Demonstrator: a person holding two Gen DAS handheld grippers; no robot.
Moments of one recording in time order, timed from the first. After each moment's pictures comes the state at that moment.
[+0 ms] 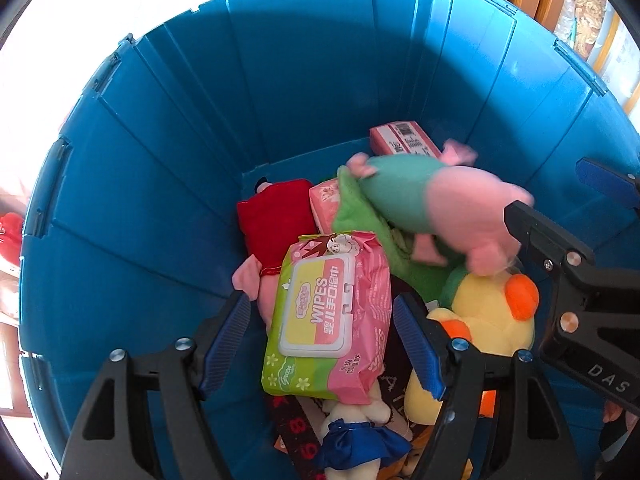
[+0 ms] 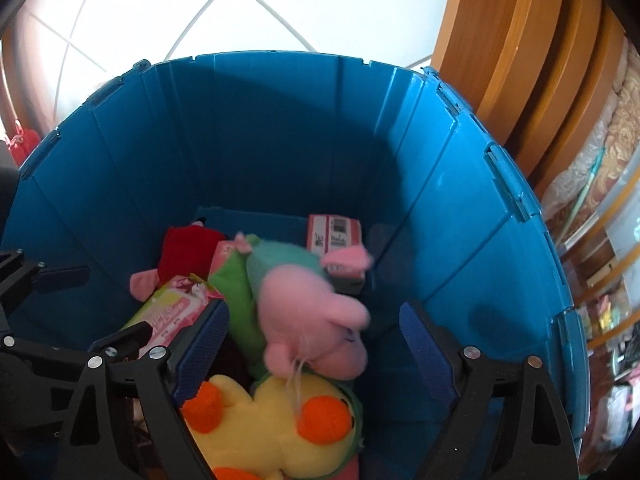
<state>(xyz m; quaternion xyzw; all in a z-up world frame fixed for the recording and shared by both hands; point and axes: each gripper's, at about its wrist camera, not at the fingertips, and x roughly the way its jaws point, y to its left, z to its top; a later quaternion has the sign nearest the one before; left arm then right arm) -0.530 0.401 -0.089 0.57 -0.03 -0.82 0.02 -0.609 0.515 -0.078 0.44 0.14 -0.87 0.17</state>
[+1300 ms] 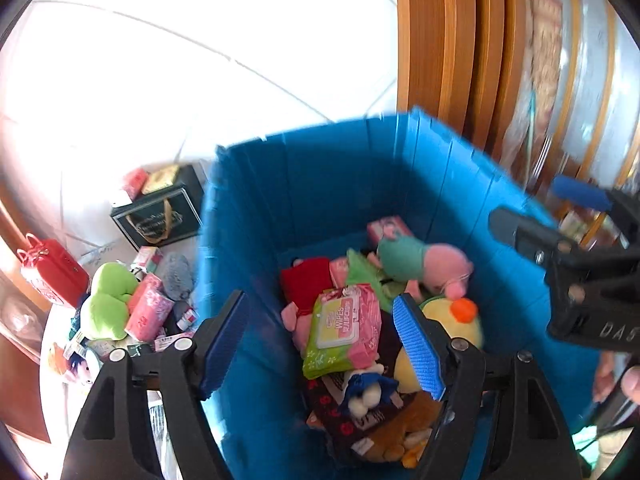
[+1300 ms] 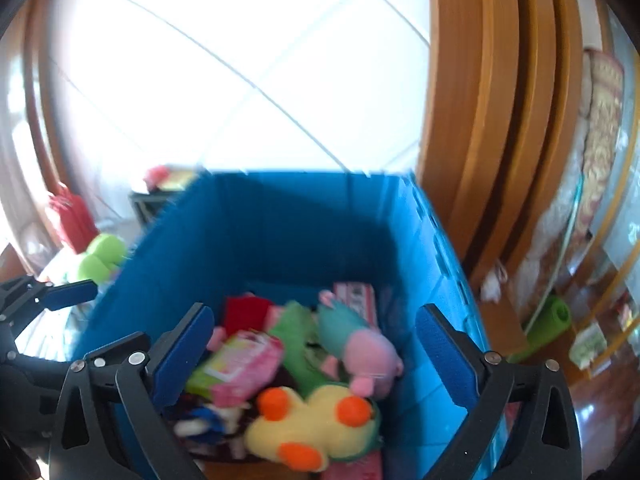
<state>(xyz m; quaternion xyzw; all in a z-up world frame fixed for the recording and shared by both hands) -0.386 0.362 0.051 0.39 -0.02 -0.92 0.01 -0.491 0.528 0.056 0.31 0.07 -0.92 0.22</state>
